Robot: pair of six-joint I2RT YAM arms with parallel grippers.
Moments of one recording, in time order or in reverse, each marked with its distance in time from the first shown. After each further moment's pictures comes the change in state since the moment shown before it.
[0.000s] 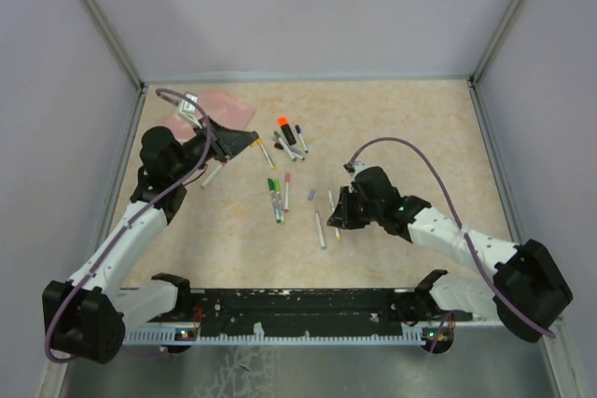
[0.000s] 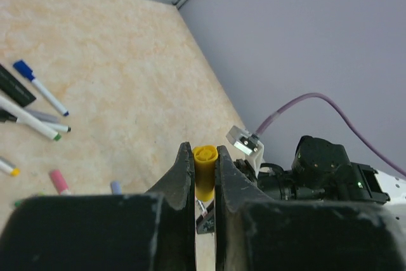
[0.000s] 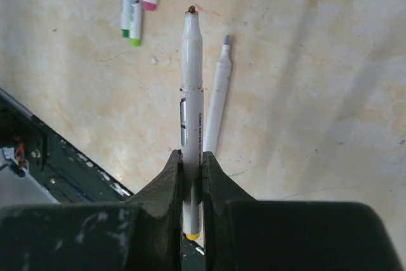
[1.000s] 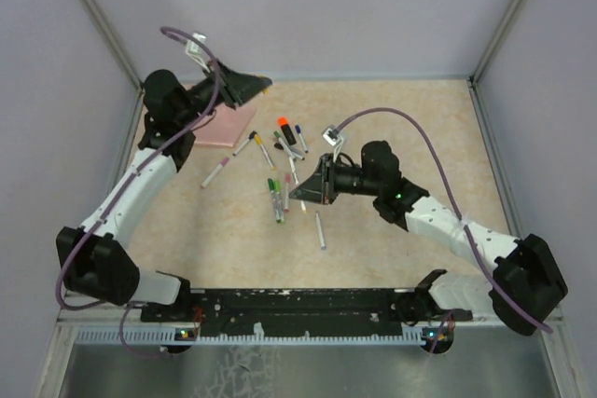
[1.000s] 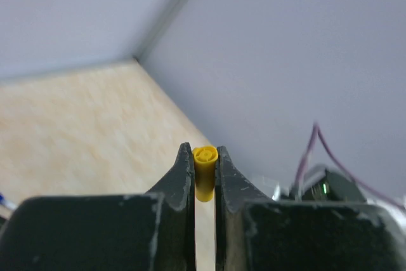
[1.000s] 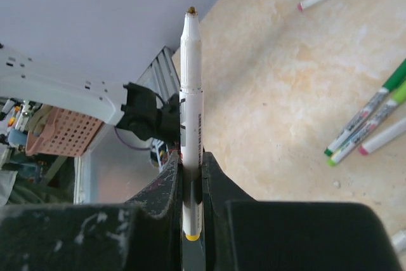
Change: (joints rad) left arm -0.072 0.286 0.388 -0.003 0.146 -0.012; right arm -0.004 0.073 0.172 0.481 -0.441 0.053
